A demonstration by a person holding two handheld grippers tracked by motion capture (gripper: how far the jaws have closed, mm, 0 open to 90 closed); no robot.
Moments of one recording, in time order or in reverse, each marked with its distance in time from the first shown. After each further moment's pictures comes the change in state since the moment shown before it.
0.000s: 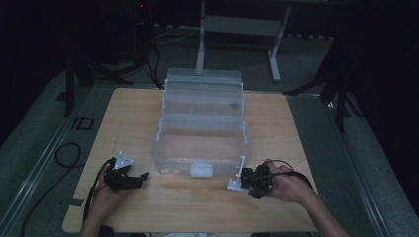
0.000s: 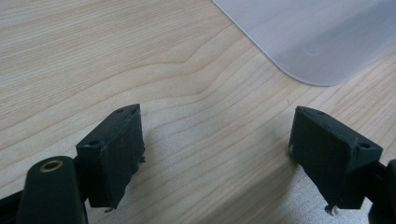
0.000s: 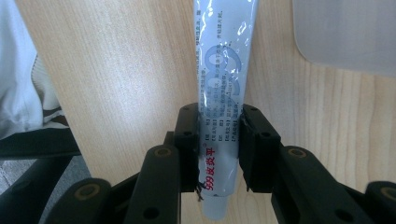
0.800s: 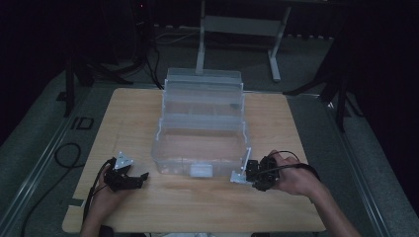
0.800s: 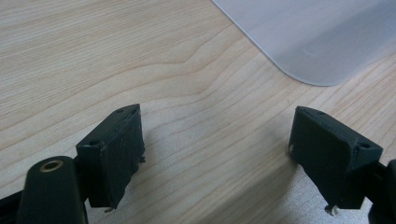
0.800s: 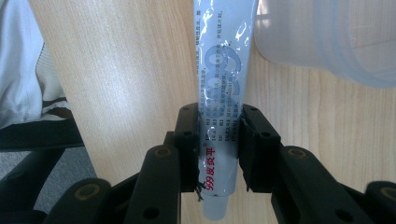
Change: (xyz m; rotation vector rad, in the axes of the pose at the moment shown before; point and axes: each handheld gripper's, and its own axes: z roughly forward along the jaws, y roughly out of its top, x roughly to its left) left arm 0.000 0.000 0.000 0.000 0.000 0.000; right arm -0.007 -0.005 -0.037 -0.026 -0.046 -0.018
